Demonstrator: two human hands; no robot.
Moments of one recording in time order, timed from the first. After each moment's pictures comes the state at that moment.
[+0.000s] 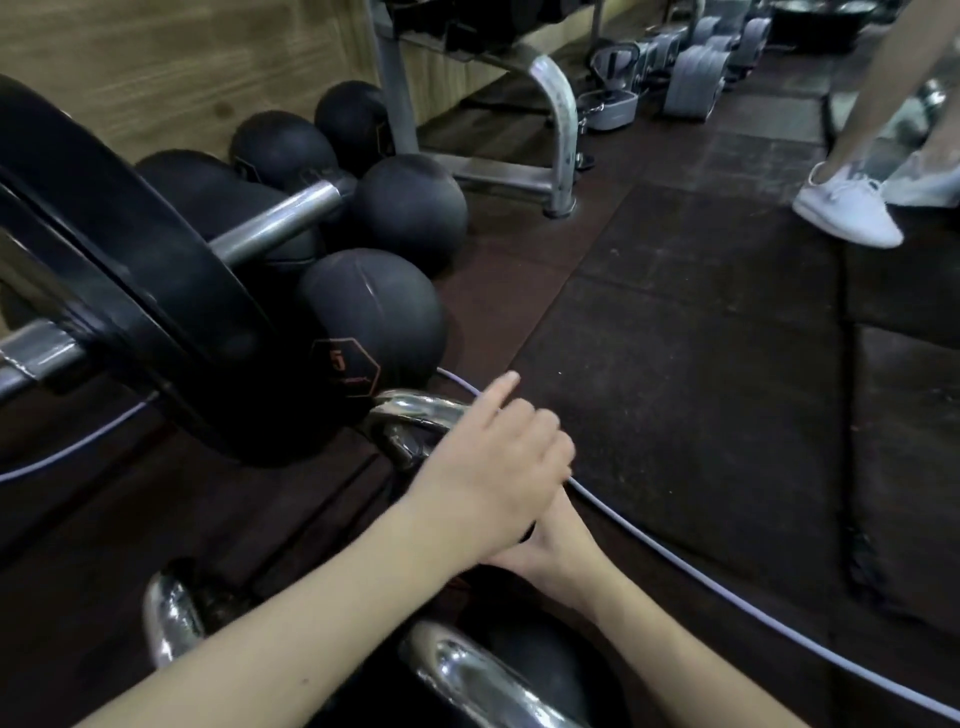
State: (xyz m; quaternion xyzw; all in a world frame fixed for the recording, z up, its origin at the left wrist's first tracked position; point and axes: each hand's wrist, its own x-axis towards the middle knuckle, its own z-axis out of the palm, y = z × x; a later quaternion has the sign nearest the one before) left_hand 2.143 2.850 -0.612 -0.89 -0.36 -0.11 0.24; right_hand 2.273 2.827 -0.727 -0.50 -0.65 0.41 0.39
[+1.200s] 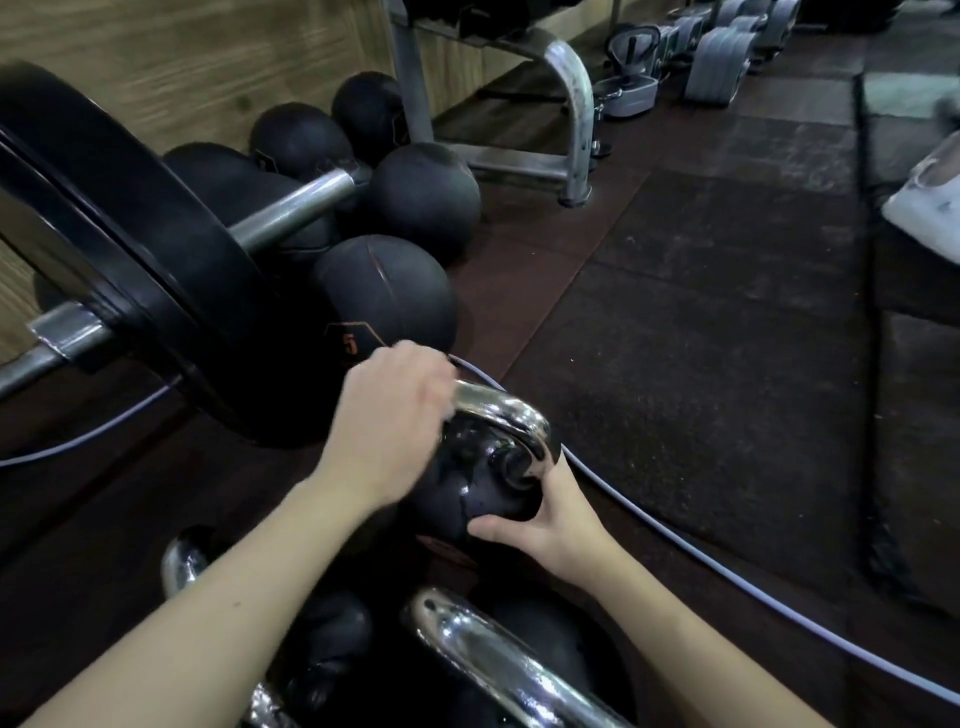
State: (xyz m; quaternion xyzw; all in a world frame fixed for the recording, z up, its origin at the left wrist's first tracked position) left_hand 2.081 2.853 -0.587 -0.78 -0.58 -0.24 -0.01; right_hand 2.274 2.829 -0.736 -0.48 -0.65 0.42 0.42
